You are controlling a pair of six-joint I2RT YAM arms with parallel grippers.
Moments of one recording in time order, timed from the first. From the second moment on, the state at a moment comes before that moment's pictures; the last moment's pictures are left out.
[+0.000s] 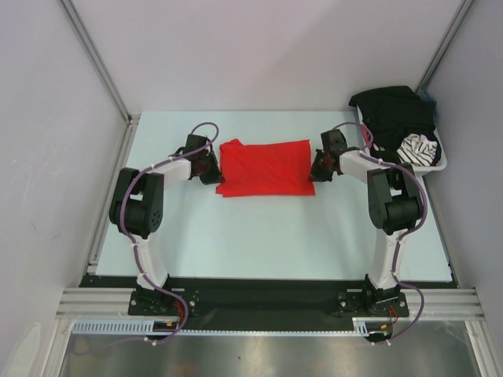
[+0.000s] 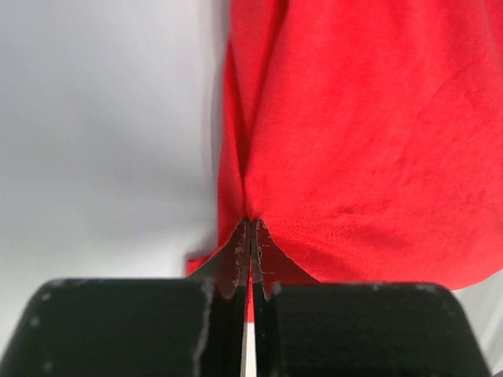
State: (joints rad) left arm -0.23 1.95 1.23 -0.23 0.20 -0.56; right arm 0.24 1.99 1.33 -0.34 -0.12 0.55
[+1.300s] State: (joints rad) left arm 0.52 1.33 0.61 -0.12 -0.08 -0.67; right arm 0.60 2.34 1.82 -0.29 -0.16 0.74
